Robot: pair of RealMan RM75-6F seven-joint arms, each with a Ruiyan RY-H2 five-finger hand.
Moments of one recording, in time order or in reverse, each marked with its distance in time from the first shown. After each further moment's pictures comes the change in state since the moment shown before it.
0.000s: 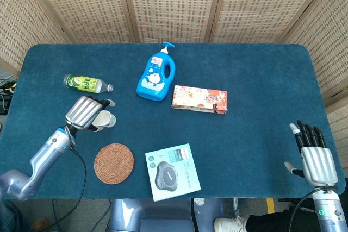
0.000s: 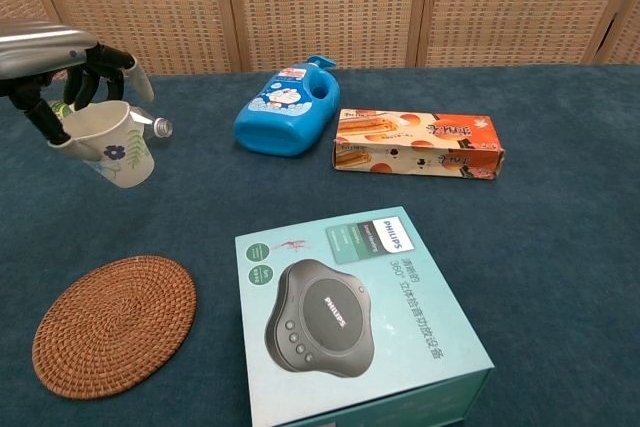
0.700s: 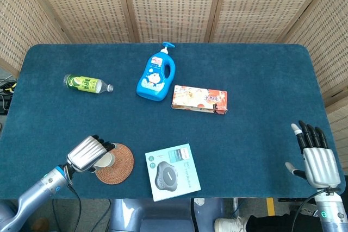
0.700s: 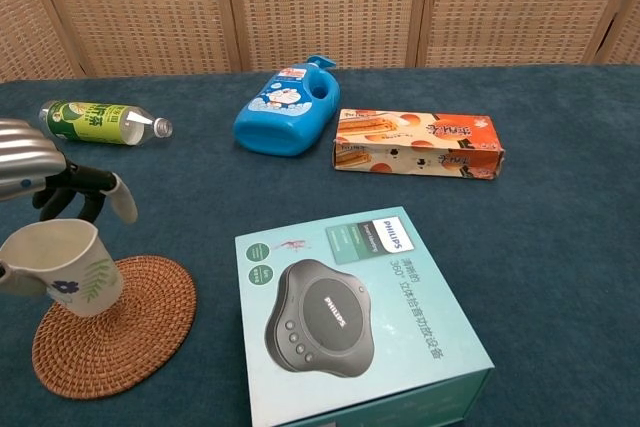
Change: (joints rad) left arm 0.119 0.060 0.195 -0.200 0.241 0.077 0.138; right arm -0.009 0.017 -0.004 -0.010 -0.018 0.020 0.029
